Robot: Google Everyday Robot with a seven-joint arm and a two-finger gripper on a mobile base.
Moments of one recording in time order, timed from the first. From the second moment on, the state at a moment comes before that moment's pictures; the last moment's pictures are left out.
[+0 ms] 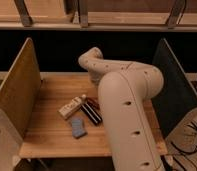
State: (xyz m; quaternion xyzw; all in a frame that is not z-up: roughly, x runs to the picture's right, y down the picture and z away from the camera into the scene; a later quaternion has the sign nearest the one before) arm 0.027 0.000 0.930 -0.29 0.19 0.19 0.92
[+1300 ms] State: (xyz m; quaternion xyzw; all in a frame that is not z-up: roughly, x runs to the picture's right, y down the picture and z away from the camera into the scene) arm -0.032 0.058 0.881 -0.33 0.15 0.19 0.91
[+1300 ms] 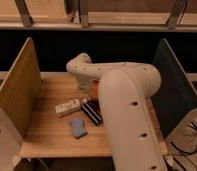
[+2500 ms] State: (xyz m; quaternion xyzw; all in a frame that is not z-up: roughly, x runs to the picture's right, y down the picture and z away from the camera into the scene) arm -0.065 0.003 0.914 -0.31 0.10 0.13 0.94
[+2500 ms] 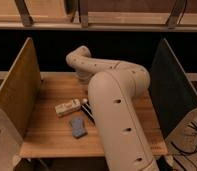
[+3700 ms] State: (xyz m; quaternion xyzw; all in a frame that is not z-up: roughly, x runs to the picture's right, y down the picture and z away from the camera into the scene) arm -0.004 0.026 0.884 -0.30 0.15 0.19 0.92
